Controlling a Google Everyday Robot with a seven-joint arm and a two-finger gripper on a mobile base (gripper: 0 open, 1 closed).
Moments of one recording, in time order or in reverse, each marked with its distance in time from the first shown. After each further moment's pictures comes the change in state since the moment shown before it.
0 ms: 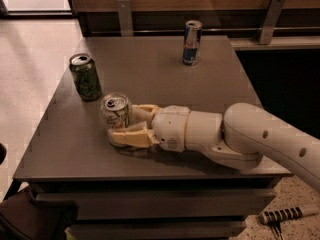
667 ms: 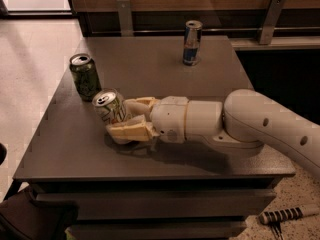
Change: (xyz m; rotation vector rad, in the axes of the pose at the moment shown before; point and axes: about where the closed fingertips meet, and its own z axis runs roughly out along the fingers) arm -0.023 0.000 0.001 -0.037 0.012 -0.049
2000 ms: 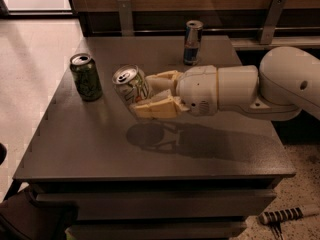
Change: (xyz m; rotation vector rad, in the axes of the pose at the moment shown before) arm -0.042 -0.024 -0.056 -0.070 0.057 -0.082
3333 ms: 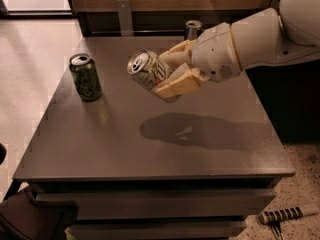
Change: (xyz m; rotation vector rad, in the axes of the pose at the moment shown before) arm -0.022 -0.031 -0.038 -0.046 0.288 -0.227
